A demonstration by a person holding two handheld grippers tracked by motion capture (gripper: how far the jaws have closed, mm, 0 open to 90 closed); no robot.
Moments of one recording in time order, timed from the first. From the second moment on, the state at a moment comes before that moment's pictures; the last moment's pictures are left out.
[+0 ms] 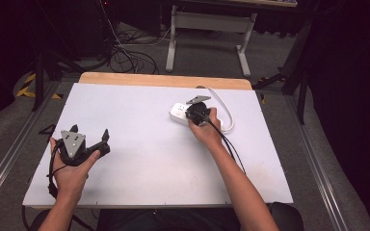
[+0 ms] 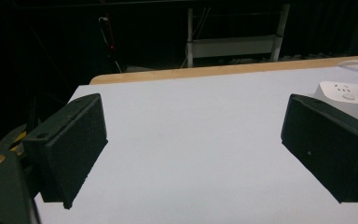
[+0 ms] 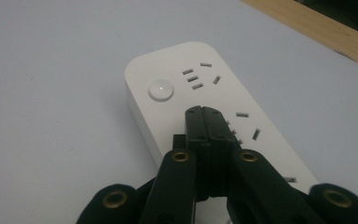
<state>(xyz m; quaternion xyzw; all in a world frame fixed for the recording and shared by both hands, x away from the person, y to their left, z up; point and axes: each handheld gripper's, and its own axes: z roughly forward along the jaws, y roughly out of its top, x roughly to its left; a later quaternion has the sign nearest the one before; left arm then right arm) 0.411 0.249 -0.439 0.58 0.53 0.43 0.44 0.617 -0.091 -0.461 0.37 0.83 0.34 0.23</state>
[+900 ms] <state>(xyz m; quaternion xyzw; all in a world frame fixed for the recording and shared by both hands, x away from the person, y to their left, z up) 0.413 0.248 -0.440 0.58 0.53 0.43 0.44 0.622 -0.098 -0.459 0.39 0.82 0.36 0.20</state>
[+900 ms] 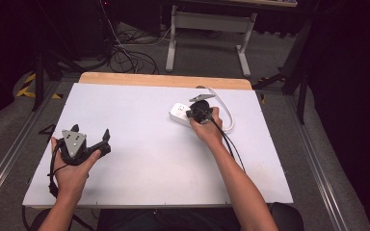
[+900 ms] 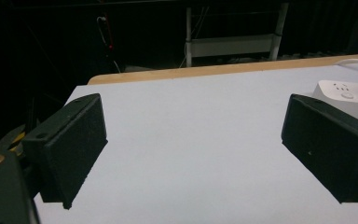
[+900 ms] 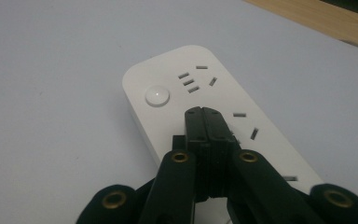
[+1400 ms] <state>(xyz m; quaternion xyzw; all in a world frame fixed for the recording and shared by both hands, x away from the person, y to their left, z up) 0.413 0.247 -0.440 0.58 0.53 0.43 0.44 0.620 -0.095 -0.461 0.39 0.82 0.37 0.21</state>
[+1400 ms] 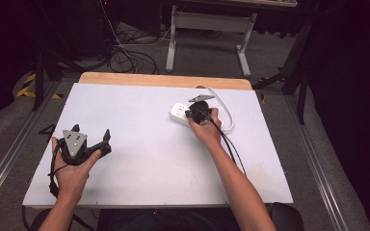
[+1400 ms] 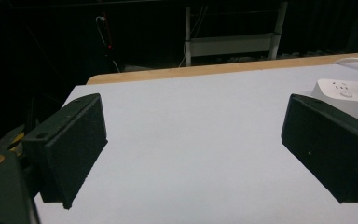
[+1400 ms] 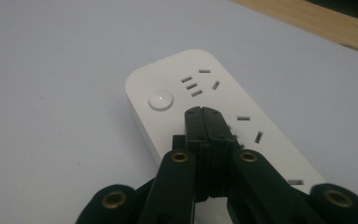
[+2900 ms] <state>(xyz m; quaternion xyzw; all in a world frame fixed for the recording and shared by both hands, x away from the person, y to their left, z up) 0.415 0.246 -0.440 0.59 0.53 0.43 0.44 0.524 -0.195 -0.392 0.36 0.73 0.52 0.27</state>
